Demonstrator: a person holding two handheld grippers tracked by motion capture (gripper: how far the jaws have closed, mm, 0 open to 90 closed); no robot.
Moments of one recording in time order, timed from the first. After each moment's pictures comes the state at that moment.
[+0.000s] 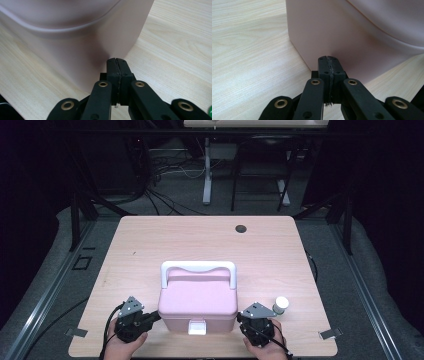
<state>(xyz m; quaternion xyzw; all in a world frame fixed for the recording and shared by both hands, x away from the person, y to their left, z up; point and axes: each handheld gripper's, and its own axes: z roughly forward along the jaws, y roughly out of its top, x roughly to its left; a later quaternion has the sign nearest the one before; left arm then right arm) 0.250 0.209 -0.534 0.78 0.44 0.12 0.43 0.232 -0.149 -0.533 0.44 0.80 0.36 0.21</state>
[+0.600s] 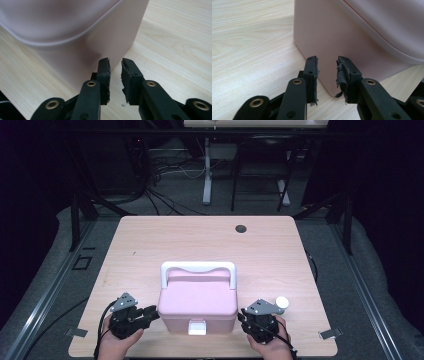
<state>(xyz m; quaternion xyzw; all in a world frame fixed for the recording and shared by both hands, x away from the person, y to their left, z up) 0.259 0.224 -0.525 0.78 0.44 0.10 0.44 0.238 -0.160 -0.523 0.43 0.80 0.37 0.20</state>
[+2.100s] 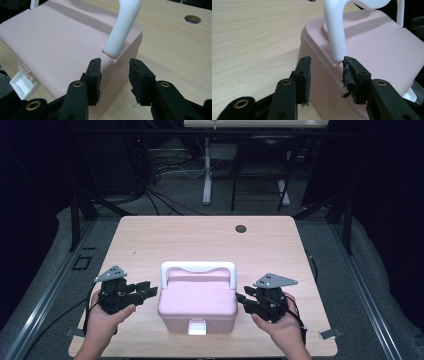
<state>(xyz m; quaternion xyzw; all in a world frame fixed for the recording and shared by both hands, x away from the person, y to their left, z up) 0.292 0.229 -0.450 0.77 0.43 0.09 0.47 0.262 -0.168 -0.444 0.42 0.79 0.42 0.17</state>
